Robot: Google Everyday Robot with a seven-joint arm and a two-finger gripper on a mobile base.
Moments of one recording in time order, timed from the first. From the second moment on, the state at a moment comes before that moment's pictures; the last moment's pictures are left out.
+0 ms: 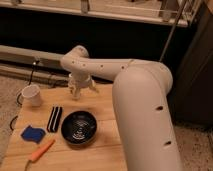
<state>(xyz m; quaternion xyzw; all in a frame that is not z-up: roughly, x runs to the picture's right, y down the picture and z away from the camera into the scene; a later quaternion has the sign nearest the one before) -0.110 0.019 0.825 -0.21 0.23 0.61 0.73</state>
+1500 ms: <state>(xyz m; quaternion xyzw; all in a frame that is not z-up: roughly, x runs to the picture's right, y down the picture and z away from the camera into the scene) -0.284 0.111 0.758 -0.16 0.04 0.27 0.95</state>
